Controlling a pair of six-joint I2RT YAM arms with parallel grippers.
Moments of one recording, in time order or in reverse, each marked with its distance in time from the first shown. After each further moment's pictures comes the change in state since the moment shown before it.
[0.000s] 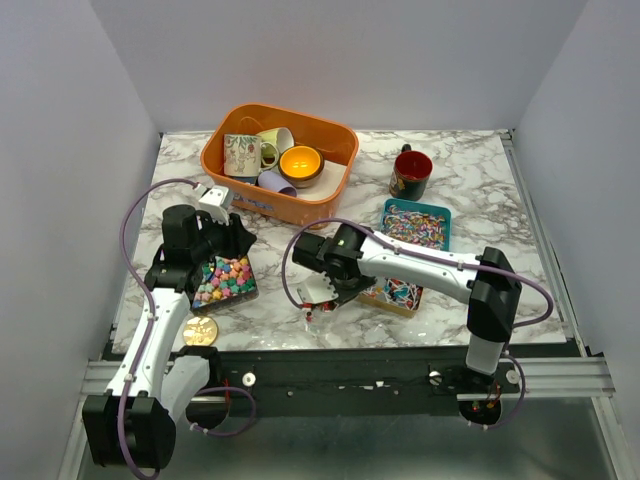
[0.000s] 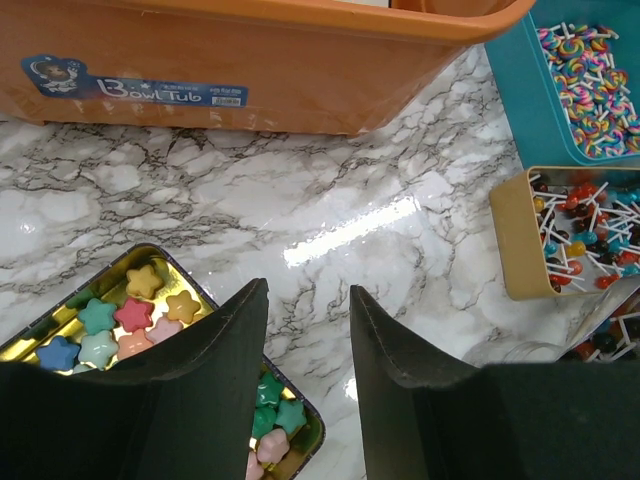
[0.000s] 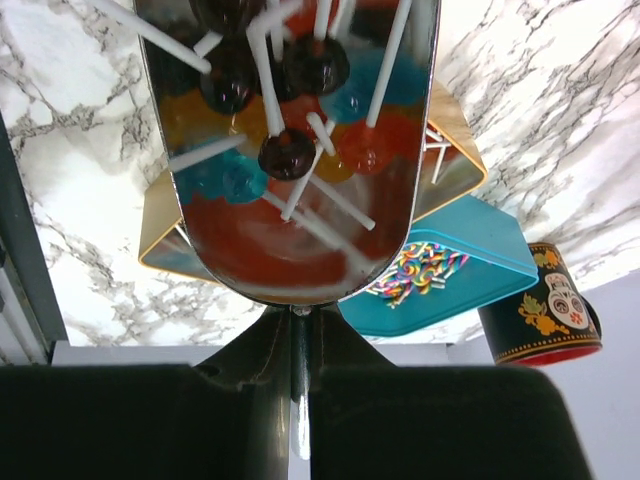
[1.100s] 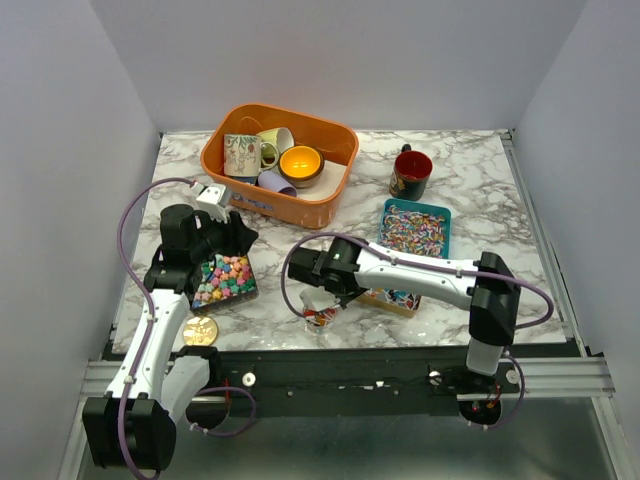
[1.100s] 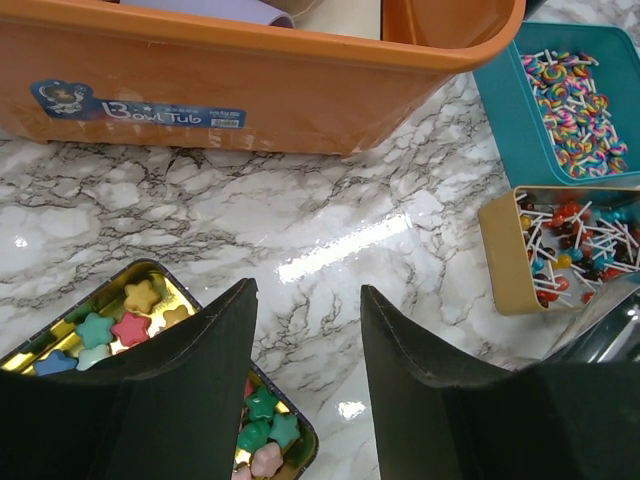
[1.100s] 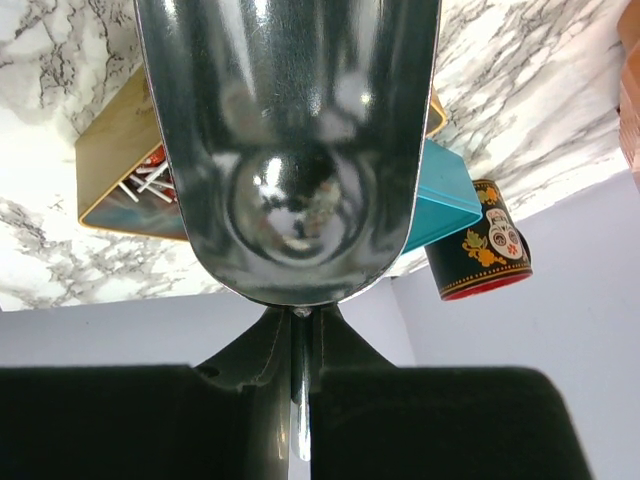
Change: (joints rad) left arm 0.004 -0.009 0.000 0.038 0.004 -0.033; right arm 0.075 -0.003 -0.024 -0.006 0.209 -0.006
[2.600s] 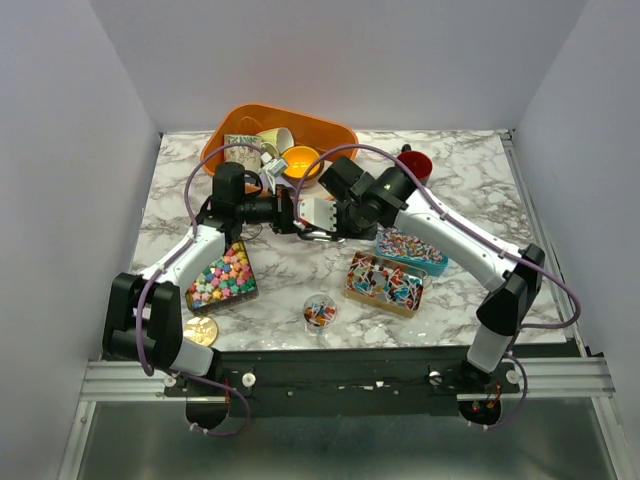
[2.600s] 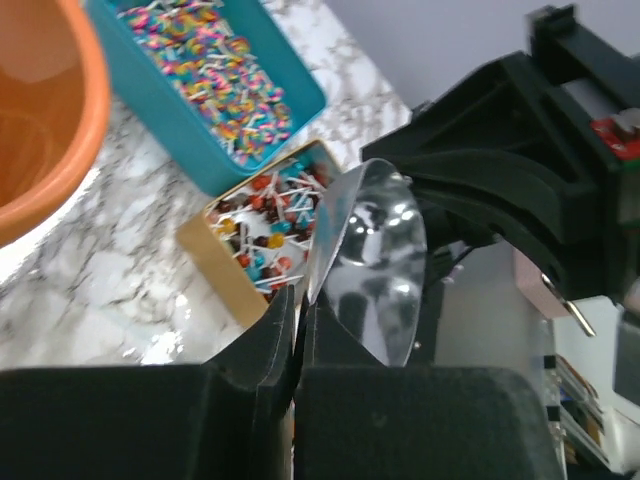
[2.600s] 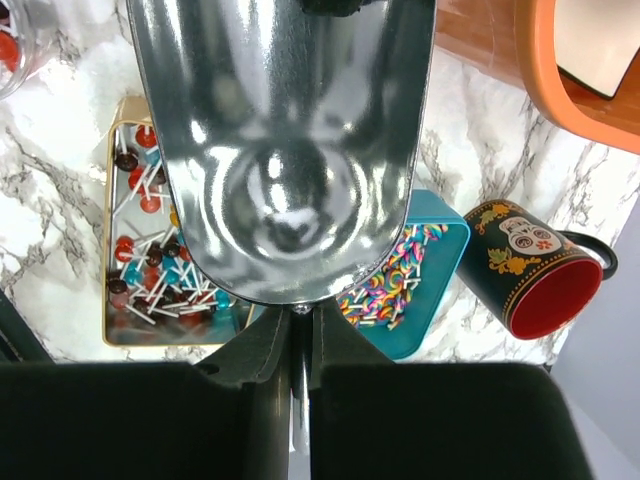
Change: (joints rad) left arm -0.223 0.553 0.267 0.293 0.582 -0.300; right arm -0.298 -0.043 0.295 0.111 -0.361 0.178
